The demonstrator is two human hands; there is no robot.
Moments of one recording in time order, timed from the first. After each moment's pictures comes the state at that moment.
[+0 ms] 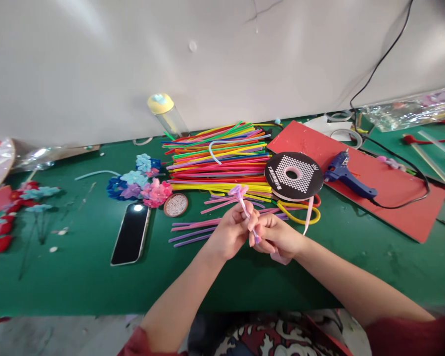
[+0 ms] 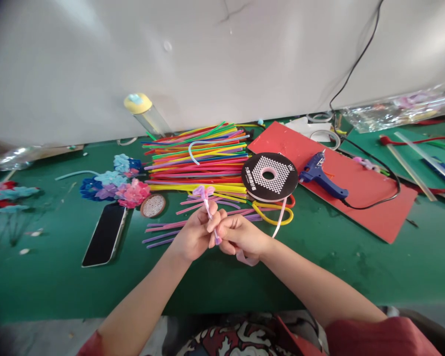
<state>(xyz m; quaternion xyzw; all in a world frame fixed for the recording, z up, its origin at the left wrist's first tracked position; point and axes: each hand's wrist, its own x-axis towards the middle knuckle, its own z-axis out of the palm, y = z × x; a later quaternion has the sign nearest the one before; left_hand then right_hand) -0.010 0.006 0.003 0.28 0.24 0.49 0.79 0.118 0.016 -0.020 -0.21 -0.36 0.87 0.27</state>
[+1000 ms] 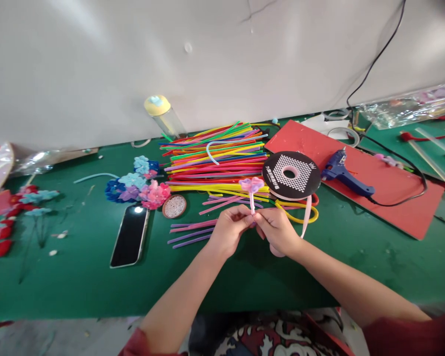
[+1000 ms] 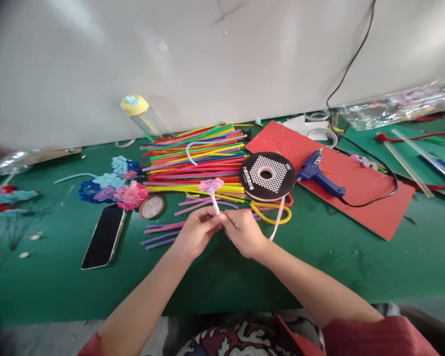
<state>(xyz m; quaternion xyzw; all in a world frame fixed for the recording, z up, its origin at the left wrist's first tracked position) -0.004 0.007 -0.001 0.23 0.45 0.50 0.71 0.122 0.020 -0.012 -0.43 -0.71 0.45 0.32</state>
